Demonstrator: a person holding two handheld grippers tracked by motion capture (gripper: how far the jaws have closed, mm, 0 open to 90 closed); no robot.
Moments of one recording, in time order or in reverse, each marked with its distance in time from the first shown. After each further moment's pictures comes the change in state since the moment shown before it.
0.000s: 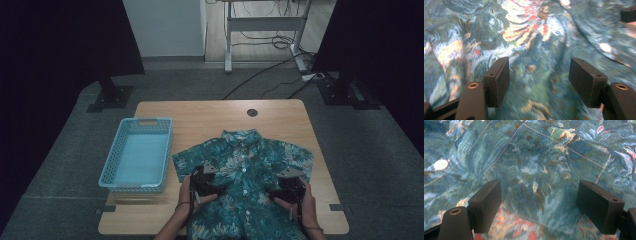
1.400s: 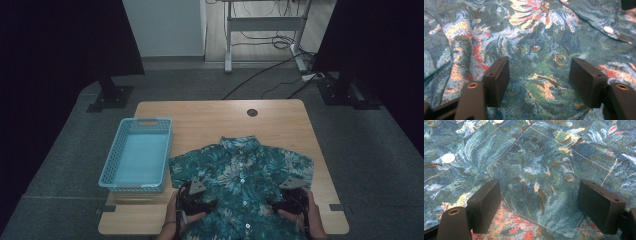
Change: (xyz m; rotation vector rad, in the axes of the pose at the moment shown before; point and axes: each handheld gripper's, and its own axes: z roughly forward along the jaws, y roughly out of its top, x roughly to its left) left arm -0.015 -0.052 -0.043 -0.043 -0.002 0.007; right arm 0.011 -0.021 -0.021 0.006 0.106 -0.058
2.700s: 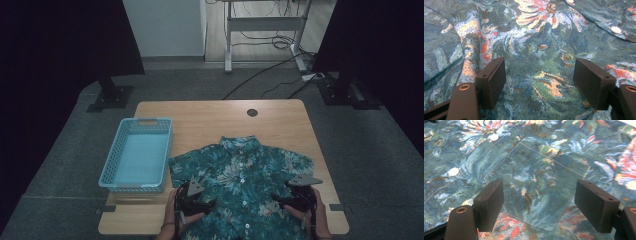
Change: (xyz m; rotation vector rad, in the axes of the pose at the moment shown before) left arm 0.002 -0.006 -0.001 -0.023 0.039 0.038; right arm -0.015 0.002 -0.021 -0.072 0.006 0.065
